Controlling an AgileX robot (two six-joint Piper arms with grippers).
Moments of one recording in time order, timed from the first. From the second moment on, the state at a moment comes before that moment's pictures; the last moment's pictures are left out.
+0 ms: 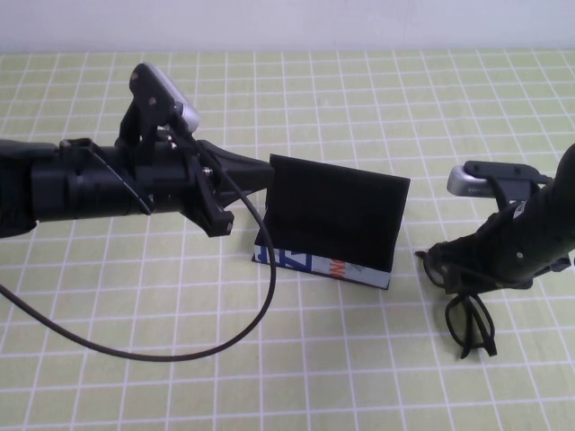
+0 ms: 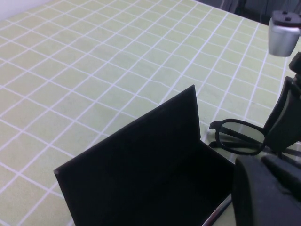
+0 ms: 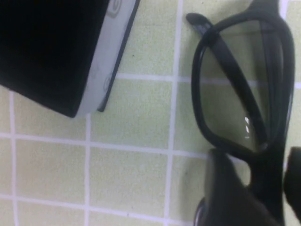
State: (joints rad) right arm 0.29 1.73 -1.05 0.31 0.66 -0.01; left arm -0.24 1.64 -1.00 -1.60 0.86 1.92
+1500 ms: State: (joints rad) right arm 0.28 0.28 -0.22 0.29 0.08 -0.07; left arm -0.24 0.49 -0.23 -1.72 0.20 1.74
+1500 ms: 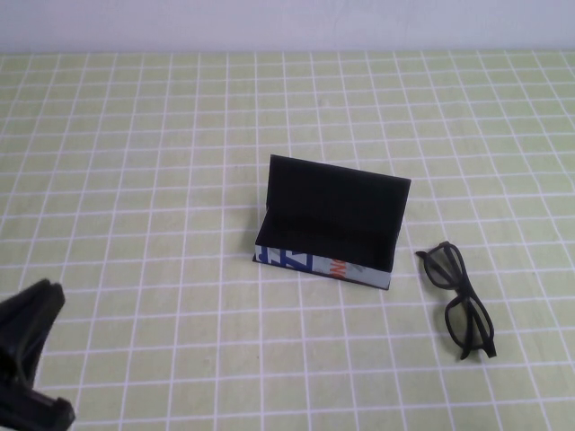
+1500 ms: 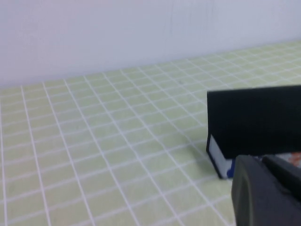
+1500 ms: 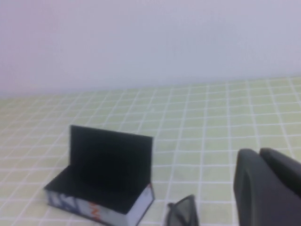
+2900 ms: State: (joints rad) right arm 0.10 0.12 -0.03 0.27 0.13 -0.11; left arm -0.24 0.37 0.02 -1.72 0.14 1.74
